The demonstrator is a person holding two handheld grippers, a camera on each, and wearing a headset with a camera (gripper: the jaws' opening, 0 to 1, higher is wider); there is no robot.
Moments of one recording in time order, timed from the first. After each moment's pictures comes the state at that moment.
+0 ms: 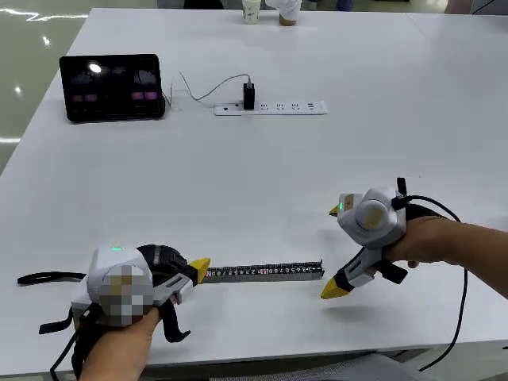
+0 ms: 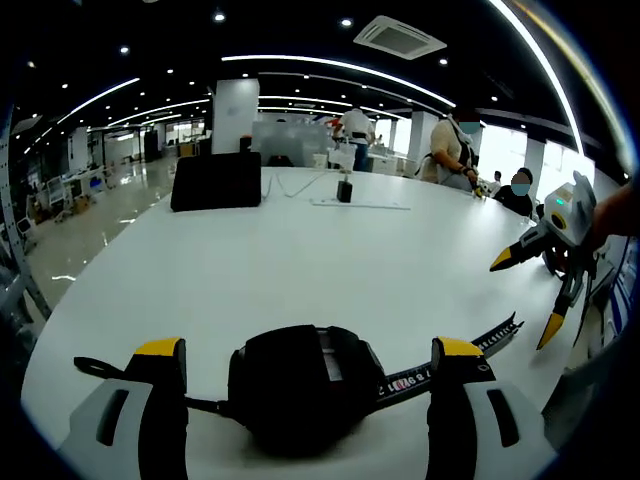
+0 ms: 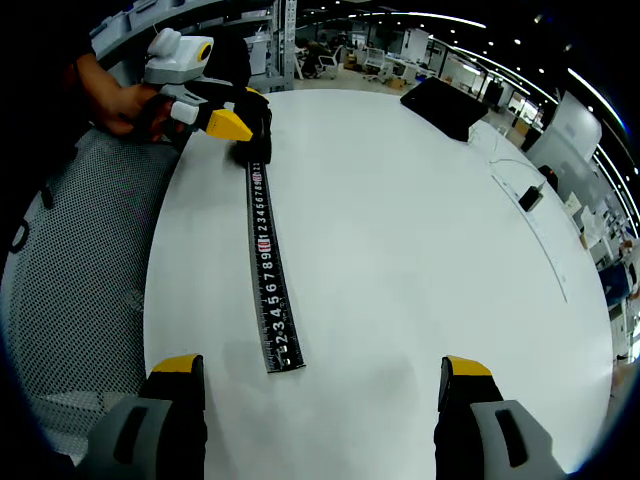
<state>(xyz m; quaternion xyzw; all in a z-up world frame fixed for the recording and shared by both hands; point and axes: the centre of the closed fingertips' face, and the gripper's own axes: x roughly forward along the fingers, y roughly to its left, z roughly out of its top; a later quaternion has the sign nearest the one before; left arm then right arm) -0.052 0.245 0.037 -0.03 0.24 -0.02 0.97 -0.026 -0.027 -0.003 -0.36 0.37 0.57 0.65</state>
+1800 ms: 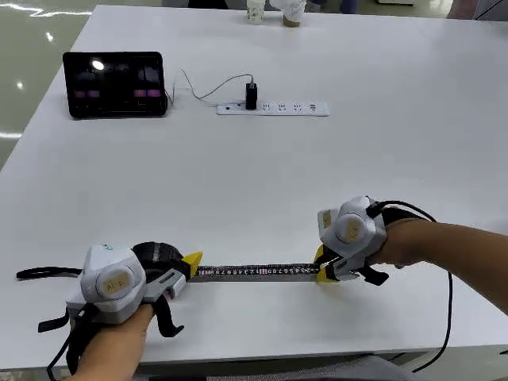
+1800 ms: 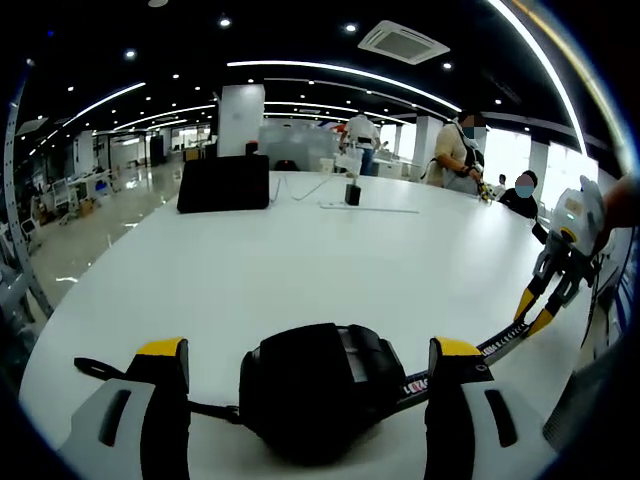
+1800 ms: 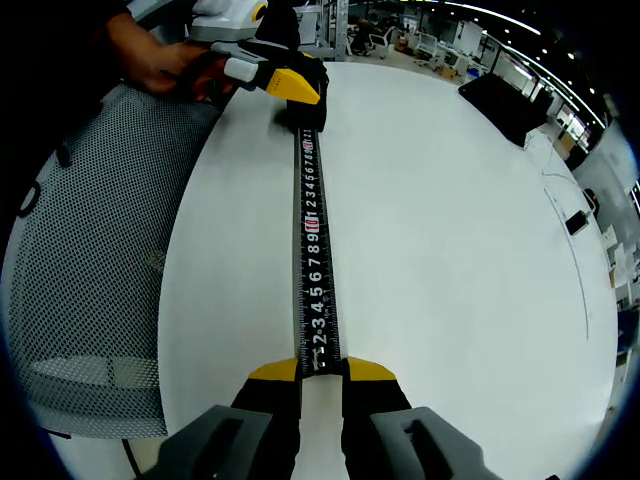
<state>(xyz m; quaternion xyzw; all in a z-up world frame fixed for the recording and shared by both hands) -0.048 0.253 0.031 -0.03 0.23 -0.01 0.97 -0.050 -0.024 -0.018 -0.41 0.38 0.61 0.56</state>
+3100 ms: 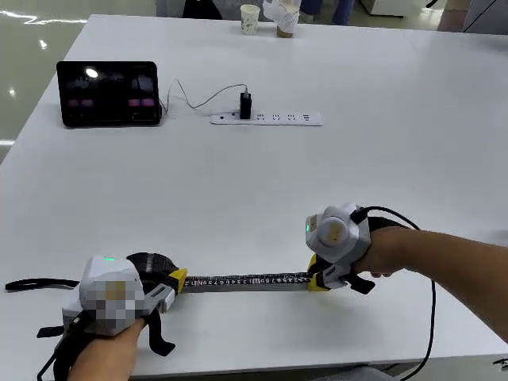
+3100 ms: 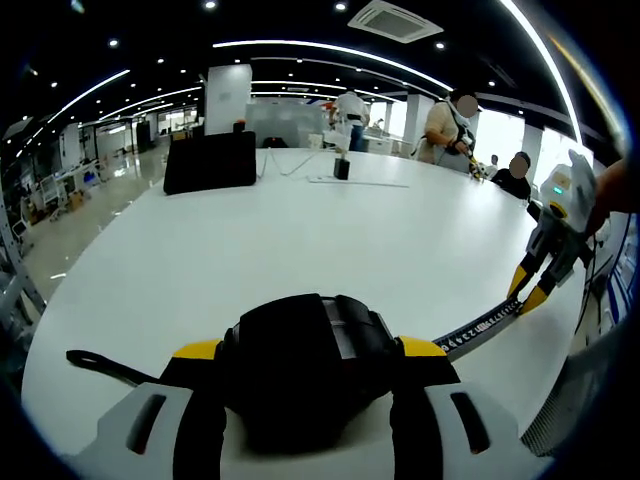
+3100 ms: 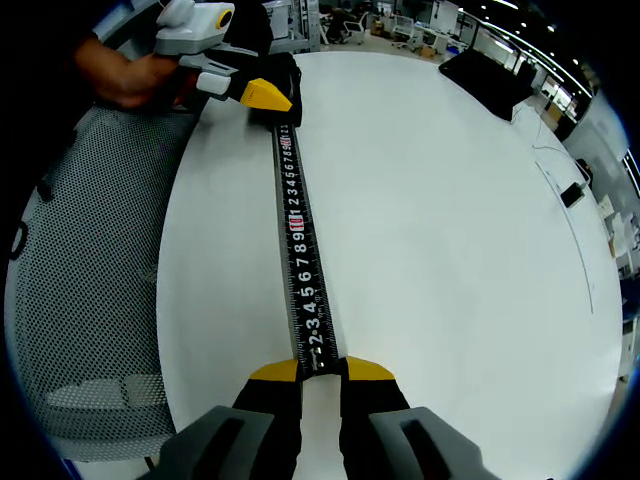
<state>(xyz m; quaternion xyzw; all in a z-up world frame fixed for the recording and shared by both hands) -0.056 0.244 0.016 -0.02 0.28 -0.03 0.96 -0.046 -0.022 -0.020 -0.39 0.43 0.58 0.57</state>
